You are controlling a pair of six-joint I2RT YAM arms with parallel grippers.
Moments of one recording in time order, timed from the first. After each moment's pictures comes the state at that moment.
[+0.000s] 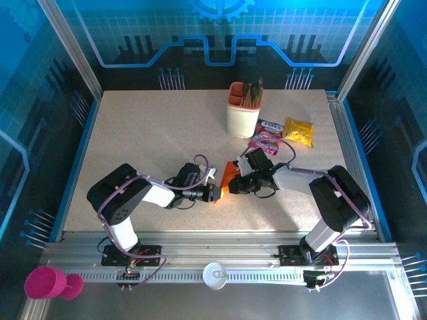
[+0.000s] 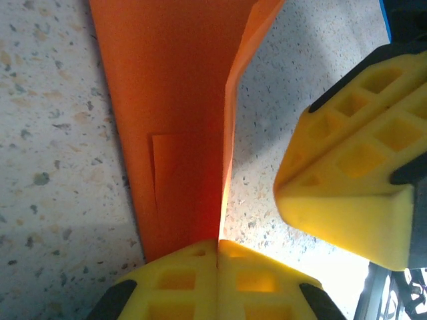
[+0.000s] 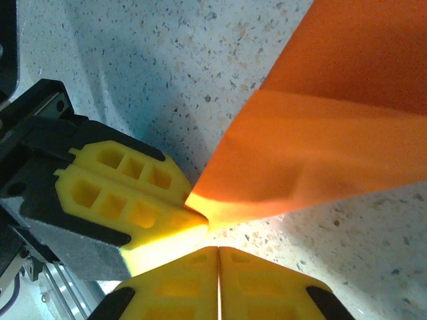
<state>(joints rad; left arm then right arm) -0.64 1.76 0.53 0.54 0.52 -0.62 0.56 1.63 0.76 -0.17 -0.56 0.45</state>
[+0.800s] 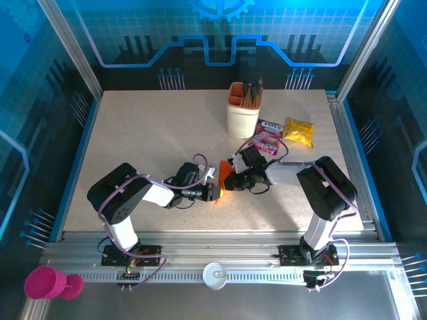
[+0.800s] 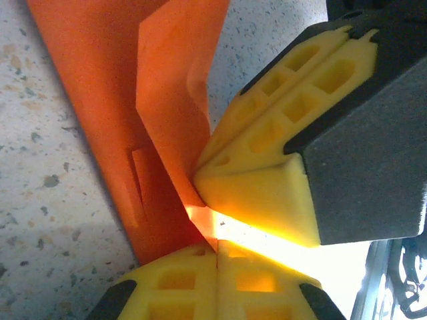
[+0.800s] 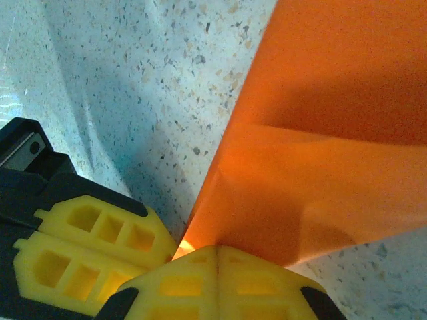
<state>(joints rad) -0.63 1.76 0.53 0.55 0.54 -0.62 0.56 1.76 0.84 -0.13 -0.56 0.45</state>
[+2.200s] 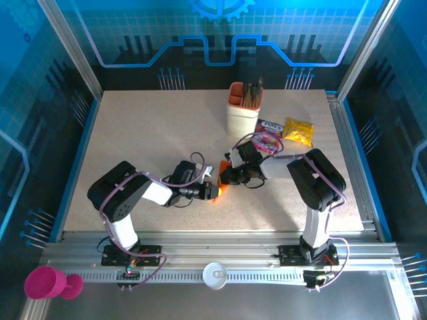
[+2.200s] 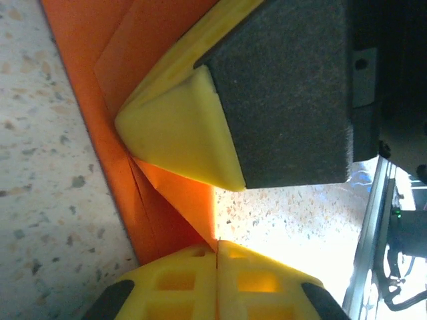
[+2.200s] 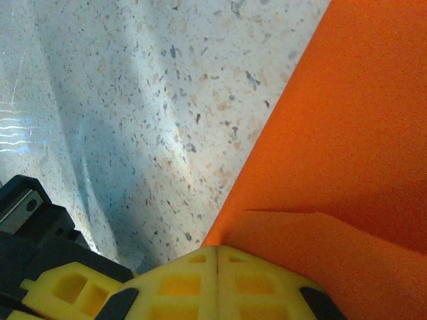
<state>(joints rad) -0.57 1.78 0.52 0.58 0.61 -0.62 0.54 1.89 0.93 -0.06 -0.58 0.47</state>
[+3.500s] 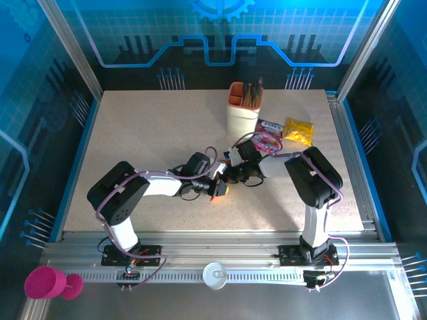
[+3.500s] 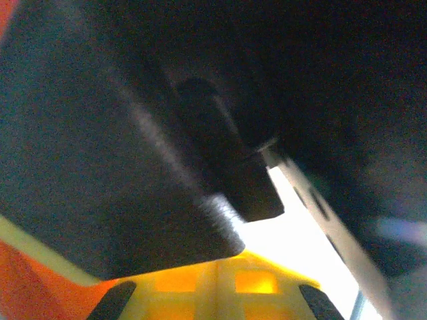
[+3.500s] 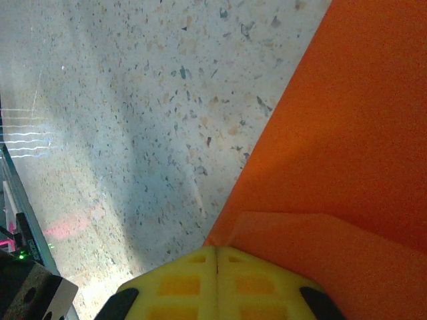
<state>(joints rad) -0.66 1.75 0.76 0.16 0.53 -0.43 0.54 1.93 0.96 -0.03 -0.63 0.51</state>
